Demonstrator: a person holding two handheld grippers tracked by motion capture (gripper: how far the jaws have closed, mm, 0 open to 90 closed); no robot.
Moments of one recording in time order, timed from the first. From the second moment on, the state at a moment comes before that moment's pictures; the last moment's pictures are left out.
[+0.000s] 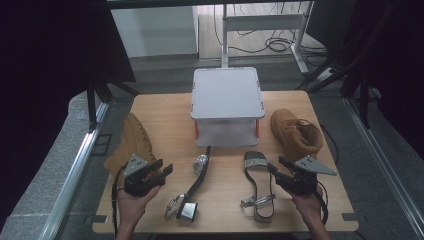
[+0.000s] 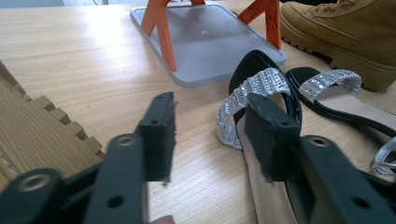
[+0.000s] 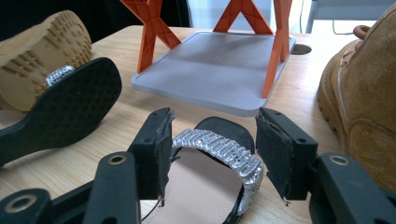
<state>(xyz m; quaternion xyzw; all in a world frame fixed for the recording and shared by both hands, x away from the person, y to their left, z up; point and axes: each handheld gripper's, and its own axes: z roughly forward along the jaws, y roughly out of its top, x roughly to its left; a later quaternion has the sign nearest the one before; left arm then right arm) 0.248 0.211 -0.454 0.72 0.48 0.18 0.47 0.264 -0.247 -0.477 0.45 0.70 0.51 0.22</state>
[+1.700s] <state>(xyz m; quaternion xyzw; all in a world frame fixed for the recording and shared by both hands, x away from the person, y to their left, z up) 0.242 0.195 -0.468 0.76 0.46 0.13 0.43 0.247 -0.235 -0.476 0.43 0.73 0.49 0.21</state>
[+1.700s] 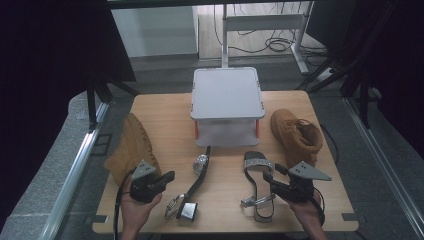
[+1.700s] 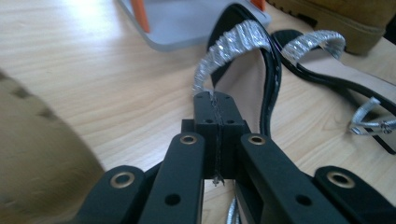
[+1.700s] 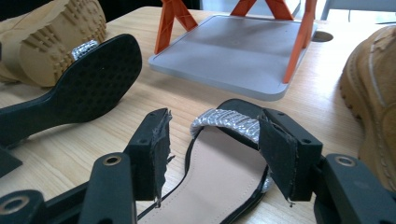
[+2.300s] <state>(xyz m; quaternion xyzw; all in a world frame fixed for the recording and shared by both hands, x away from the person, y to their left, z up) 0.250 0.161 -0.483 0.80 0.43 0.10 0.41 0.250 -0.238 -0.483 0.44 0.73 0.48 0.20</state>
